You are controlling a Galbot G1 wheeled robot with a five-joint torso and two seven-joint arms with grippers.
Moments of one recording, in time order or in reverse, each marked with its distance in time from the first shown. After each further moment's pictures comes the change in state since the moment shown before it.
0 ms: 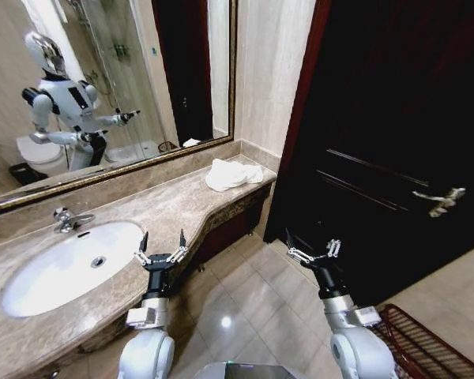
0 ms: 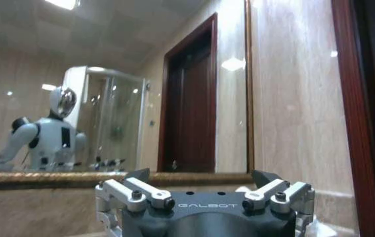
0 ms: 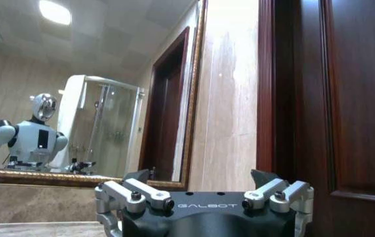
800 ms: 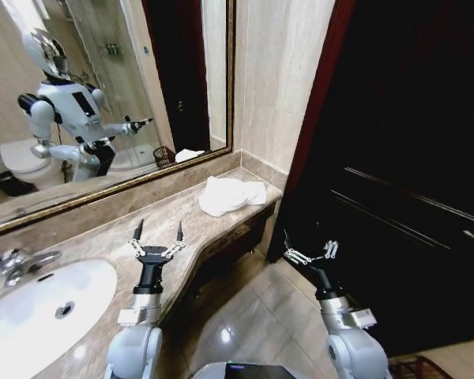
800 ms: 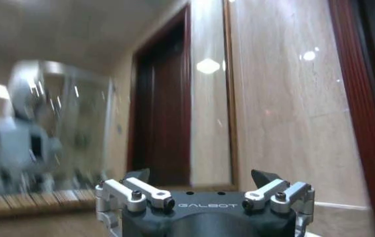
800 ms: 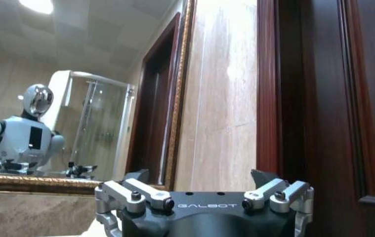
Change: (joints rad) left arm -0.050 0.000 -0.047 -0.010 -0.060 0.060 0.130; right arm -0.016 -0.011 -0.018 -0.007 -0.008 0.049 0.012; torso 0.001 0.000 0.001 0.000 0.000
